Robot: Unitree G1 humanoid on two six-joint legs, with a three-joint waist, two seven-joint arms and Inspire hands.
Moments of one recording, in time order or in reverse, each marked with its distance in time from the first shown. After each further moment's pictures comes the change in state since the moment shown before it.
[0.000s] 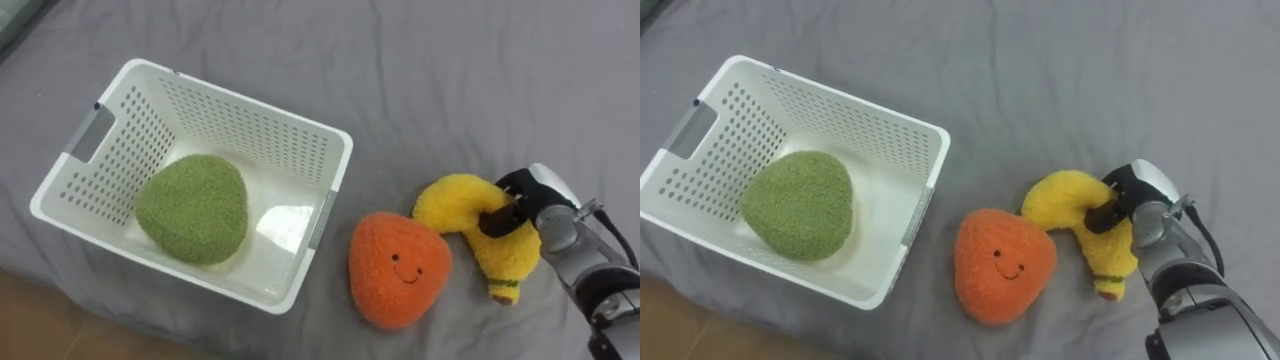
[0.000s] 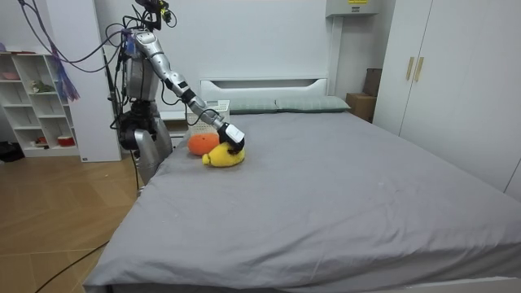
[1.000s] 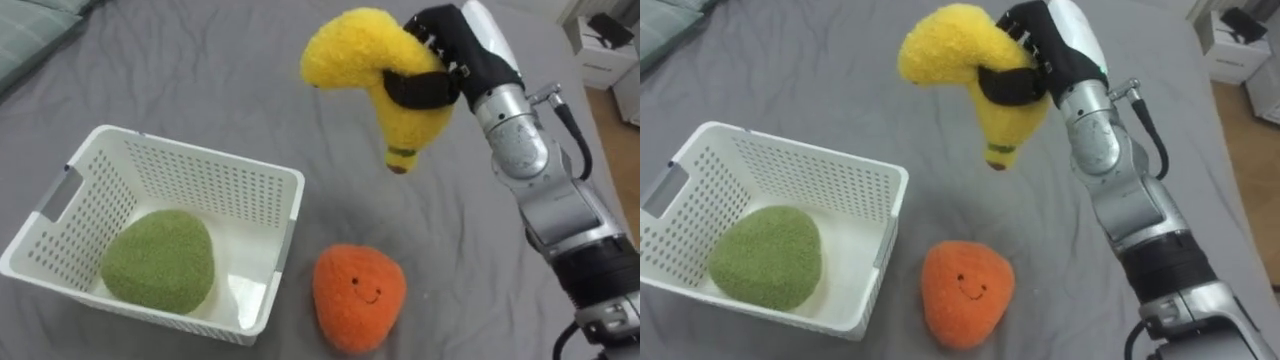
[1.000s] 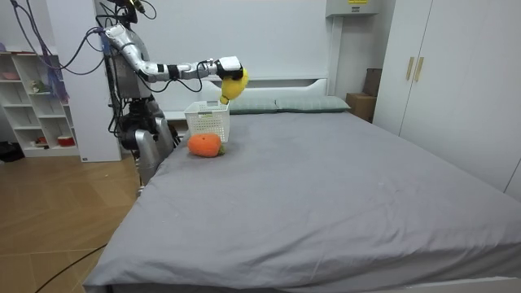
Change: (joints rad) left arm 0.097 -0.021 0.158 -0.088 0.044 0.022 0.039; right arm 0.073 0.062 -0.008 -0.963 0.098 0.059 0.038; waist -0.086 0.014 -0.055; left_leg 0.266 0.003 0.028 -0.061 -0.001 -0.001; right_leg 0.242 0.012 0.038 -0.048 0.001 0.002
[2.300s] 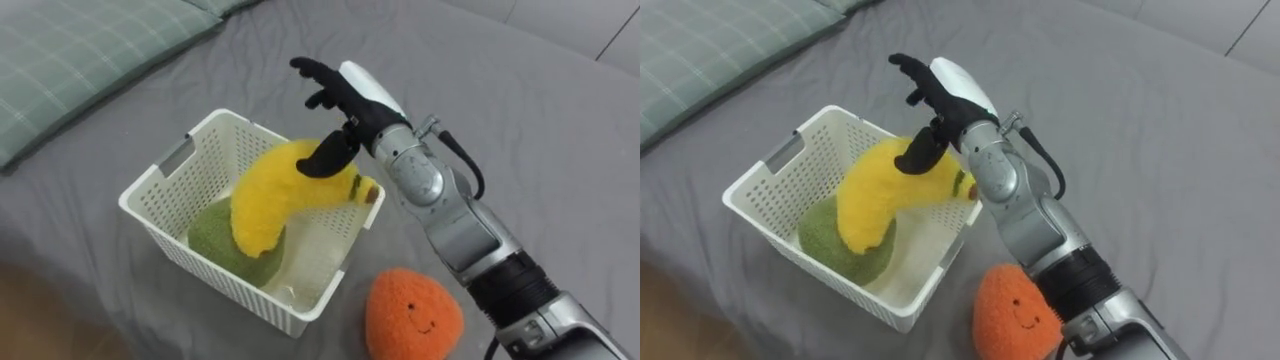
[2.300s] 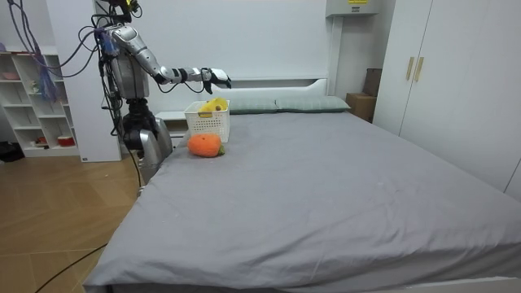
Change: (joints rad) left arm 0.050 -0.065 0.039 -0.124 0.240 0.139 0.054; right arm -0.001 0.188 0.166 -0.022 -0.091 0.156 0.121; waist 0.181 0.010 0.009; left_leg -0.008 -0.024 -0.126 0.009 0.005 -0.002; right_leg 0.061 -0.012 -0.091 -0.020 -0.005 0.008
